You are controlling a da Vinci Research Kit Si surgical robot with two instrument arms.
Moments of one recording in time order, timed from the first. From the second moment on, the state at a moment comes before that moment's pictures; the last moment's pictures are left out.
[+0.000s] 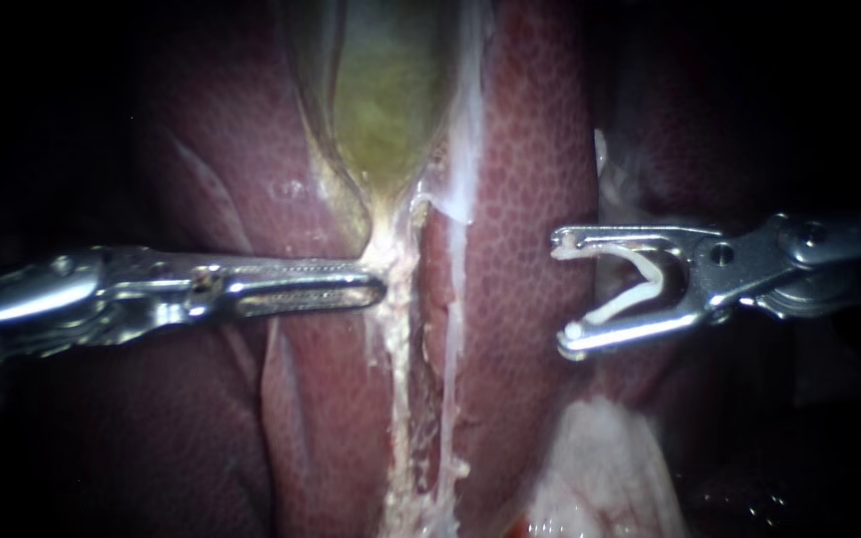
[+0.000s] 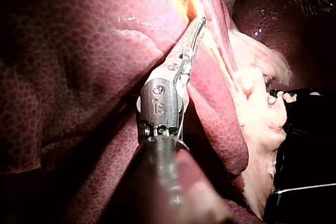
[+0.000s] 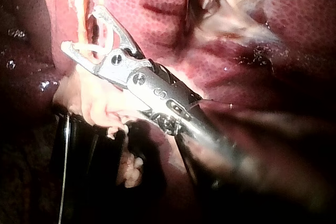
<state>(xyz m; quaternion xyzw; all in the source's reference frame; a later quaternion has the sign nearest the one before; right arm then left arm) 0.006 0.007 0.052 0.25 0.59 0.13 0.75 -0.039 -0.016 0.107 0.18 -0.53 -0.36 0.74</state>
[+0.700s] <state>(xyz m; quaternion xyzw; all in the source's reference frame) 0.006 0.007 0.052 0.25 0.59 0.13 0.75 -0.035 -0.013 0.102 0.17 -0.55 -0.38 0.73</state>
